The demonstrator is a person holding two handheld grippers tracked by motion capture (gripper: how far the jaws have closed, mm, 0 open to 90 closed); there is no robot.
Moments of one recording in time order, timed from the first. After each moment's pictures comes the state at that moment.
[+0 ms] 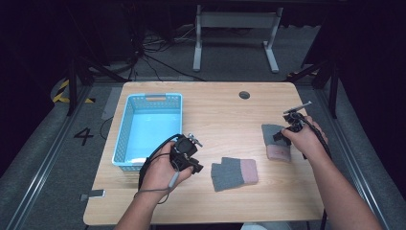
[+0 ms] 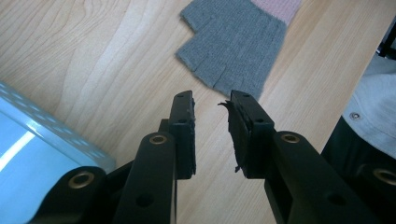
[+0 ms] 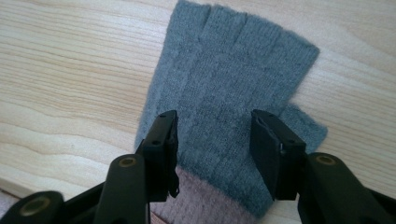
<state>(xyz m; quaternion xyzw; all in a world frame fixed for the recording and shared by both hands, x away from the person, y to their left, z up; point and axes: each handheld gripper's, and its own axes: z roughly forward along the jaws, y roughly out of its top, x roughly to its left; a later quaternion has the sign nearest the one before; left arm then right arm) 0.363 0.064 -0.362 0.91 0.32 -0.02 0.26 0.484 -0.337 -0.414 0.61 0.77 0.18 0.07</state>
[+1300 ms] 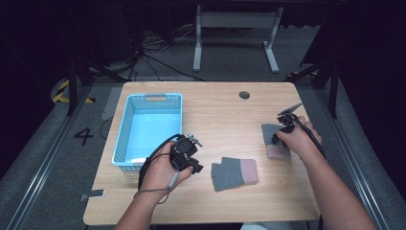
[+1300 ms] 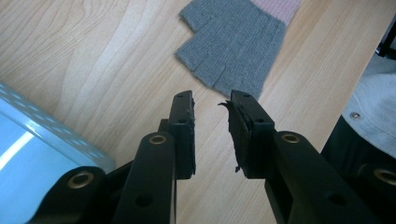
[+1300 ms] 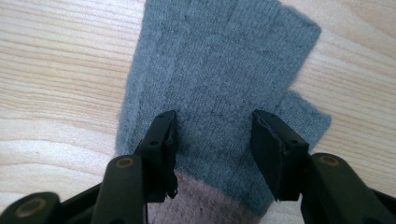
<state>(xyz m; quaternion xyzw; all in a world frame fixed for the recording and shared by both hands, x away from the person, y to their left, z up) 0.363 0.063 -0.362 0.91 0.32 -0.02 0.26 0.491 -0.320 -0.423 0.62 0.77 0.11 0.09</state>
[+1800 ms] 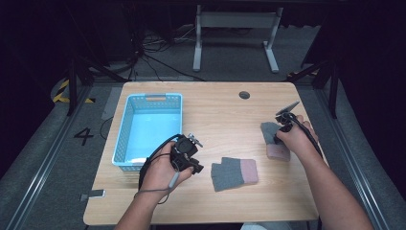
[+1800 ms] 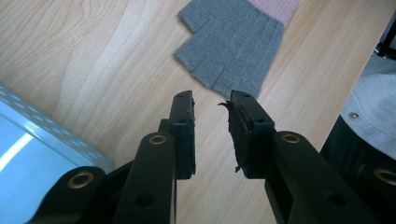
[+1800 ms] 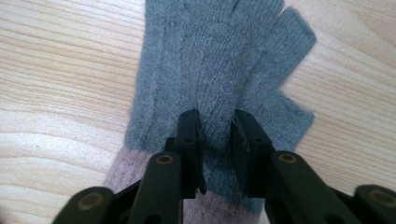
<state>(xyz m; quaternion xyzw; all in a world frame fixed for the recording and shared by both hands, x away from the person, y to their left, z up) 0.362 0.063 -0.361 0.91 0.32 -0.02 0.27 0.494 -0.317 -0.421 0.60 0.79 0.10 0.09</state>
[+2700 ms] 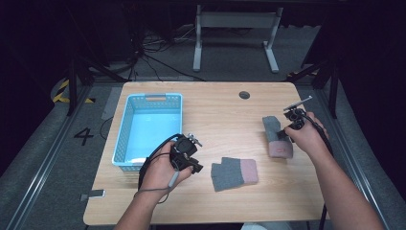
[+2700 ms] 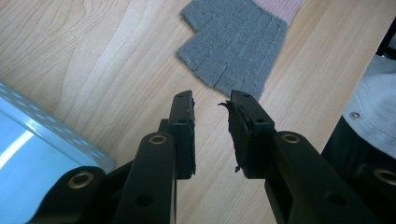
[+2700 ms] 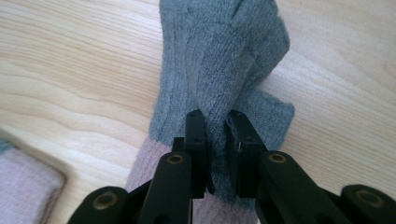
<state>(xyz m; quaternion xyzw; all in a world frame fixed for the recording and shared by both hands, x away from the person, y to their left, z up) 0.364 0.064 -0.362 0.91 0.32 -0.02 0.26 0.476 -0.329 -0.382 0.56 0.80 0.18 0.08</state>
